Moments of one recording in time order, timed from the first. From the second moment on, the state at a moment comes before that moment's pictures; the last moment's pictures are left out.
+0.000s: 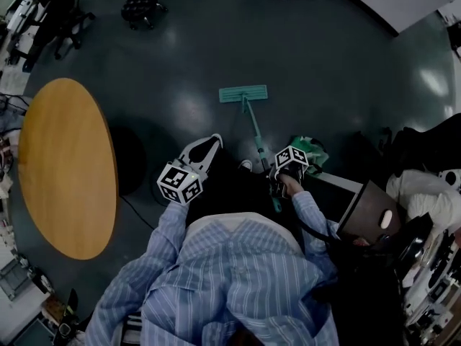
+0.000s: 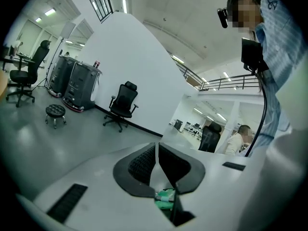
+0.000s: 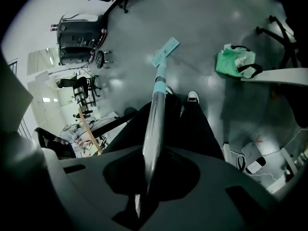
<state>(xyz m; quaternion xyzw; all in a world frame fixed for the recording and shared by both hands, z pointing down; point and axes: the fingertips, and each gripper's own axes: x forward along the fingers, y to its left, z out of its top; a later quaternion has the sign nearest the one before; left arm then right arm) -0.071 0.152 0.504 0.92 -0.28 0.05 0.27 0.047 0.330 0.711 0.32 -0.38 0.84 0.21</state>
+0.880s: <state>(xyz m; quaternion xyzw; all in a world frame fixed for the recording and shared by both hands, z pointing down) -0.171 0.186 0.507 0.93 -0.27 0.05 0.26 -0.032 0.368 0.710 0.32 -0.37 0.85 0.18</state>
